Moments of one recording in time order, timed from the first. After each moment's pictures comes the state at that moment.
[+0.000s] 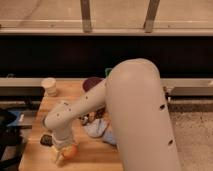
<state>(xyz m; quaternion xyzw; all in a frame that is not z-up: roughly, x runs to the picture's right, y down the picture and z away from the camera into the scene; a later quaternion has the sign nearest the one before) -0.198 0.311 0.731 -0.44 0.13 0.35 0.82</state>
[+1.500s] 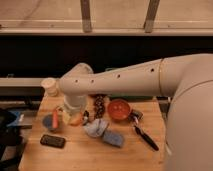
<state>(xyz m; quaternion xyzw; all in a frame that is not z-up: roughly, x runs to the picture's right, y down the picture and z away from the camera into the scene) -0.131 0.108 0.683 -0.34 0.03 0.40 0.85</state>
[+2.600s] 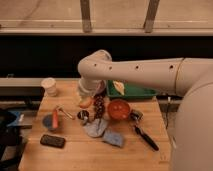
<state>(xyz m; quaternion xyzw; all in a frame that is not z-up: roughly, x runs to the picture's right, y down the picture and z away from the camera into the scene) -0.093 0.040 0.721 -0.31 -0.01 0.46 0.83</state>
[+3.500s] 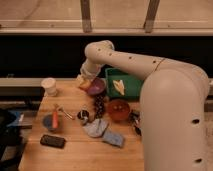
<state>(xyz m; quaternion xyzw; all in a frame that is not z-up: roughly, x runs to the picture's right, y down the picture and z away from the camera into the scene) -0.102 -0.045 0.810 -0.32 -0.06 0.48 0.82</state>
